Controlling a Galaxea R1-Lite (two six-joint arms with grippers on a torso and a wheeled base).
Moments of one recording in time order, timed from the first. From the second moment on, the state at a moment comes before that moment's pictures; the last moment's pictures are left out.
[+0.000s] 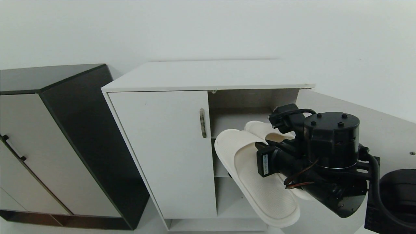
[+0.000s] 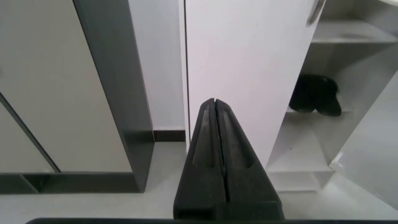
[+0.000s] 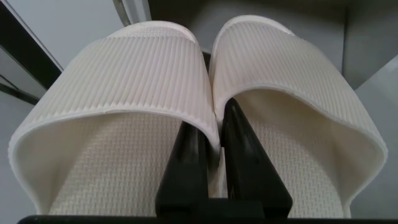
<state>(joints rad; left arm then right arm) 0.00 0.00 0.00 0.00 0.02 0.00 0.87 1.69 -0.85 -0.60 -0.47 0.10</state>
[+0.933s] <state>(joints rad) 0.00 0.00 0.00 0.00 0.02 0.00 0.87 1.69 -0.85 -0.60 -0.47 0.10</state>
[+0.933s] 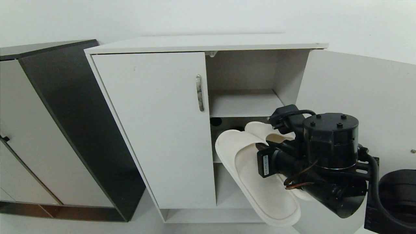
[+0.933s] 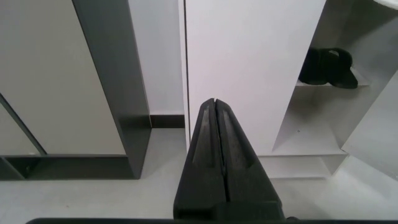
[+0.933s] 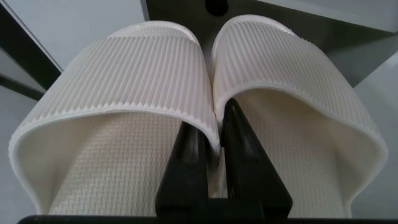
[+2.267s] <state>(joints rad) 0.00 0.00 0.00 0.00 0.02 0.00 0.89 1.87 -1.32 -0.20 -0.83 0.28</state>
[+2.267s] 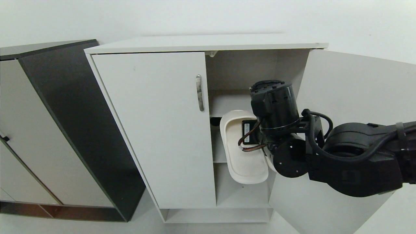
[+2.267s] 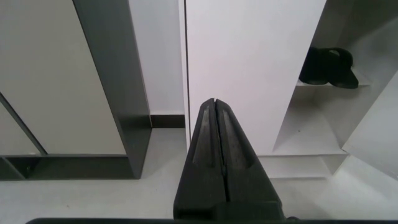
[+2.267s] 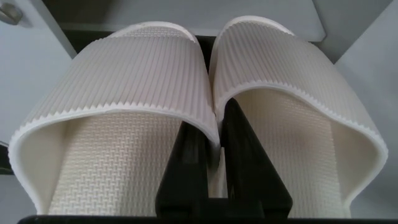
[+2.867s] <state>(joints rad) 0.00 0.00 0.00 0.00 0.02 0.00 0.89 1.88 -1.35 -0.20 -0.82 0.27</state>
